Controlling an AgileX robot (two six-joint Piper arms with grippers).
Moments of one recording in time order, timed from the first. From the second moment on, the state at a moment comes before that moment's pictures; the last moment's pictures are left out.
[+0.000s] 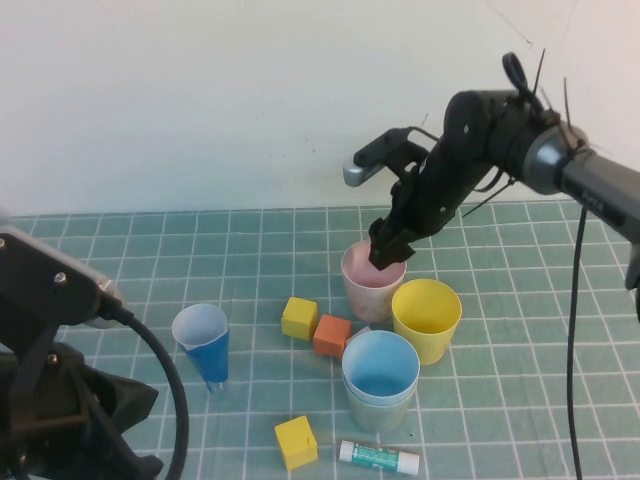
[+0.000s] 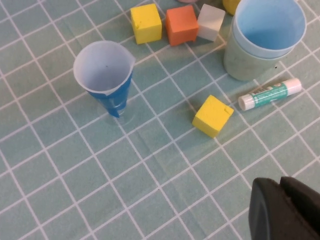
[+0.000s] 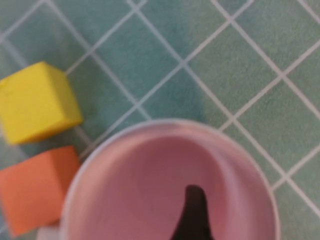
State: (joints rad) right arm 0.39 2.49 -2.19 0.25 1.03 -0.53; left arm -0.59 0.87 -0.77 -0.08 0.81 0.01
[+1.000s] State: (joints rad) right arm 0.37 2.12 -2.21 0.29 1.29 -0.55; left arm -0.59 0.87 -0.77 -0.06 0.83 0.01
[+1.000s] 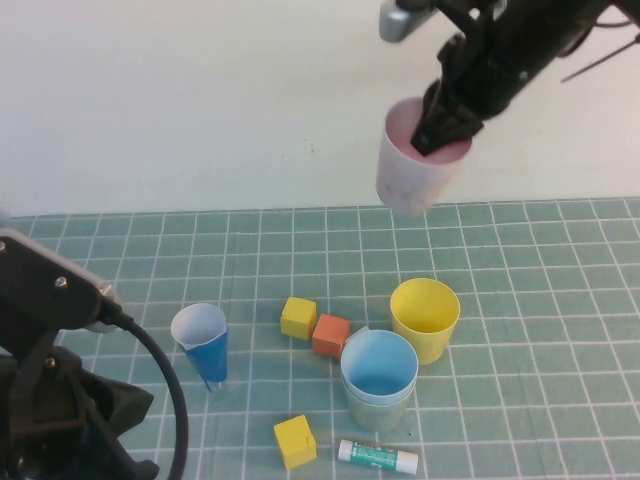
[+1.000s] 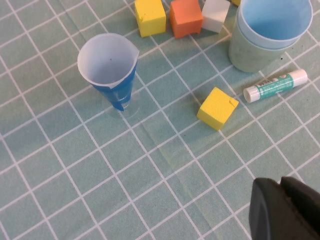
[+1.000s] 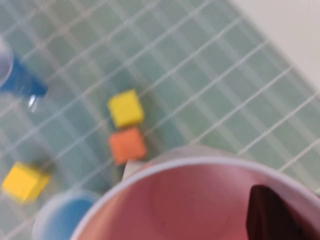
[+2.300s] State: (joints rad) right arm 0.37 2.36 -1.89 0.18 1.13 -0.50; left arm -0.59 0.87 -0.77 -0.03 0.79 0.01
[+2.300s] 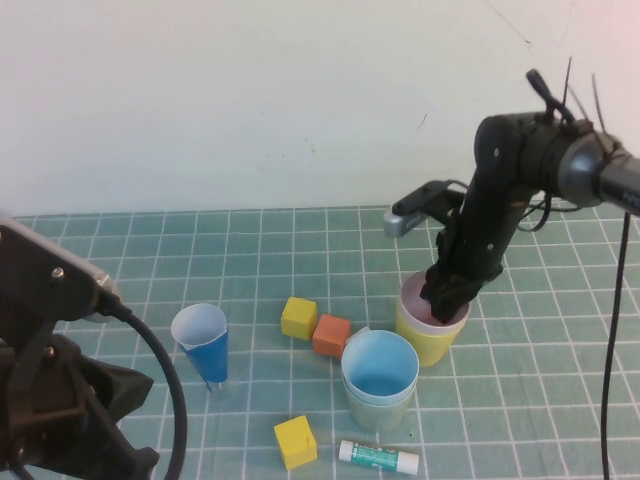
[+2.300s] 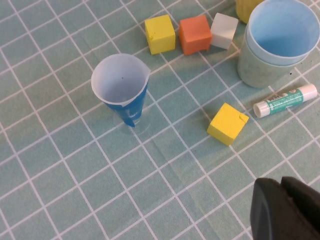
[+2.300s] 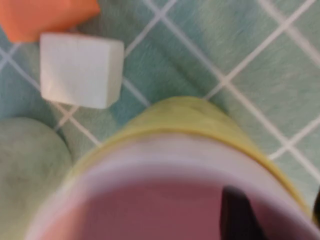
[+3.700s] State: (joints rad) right arm 0.56 2.09 -1.78 0.16 1.28 -0.59; left arm -0.59 0.87 -0.77 -0.03 0.77 0.03
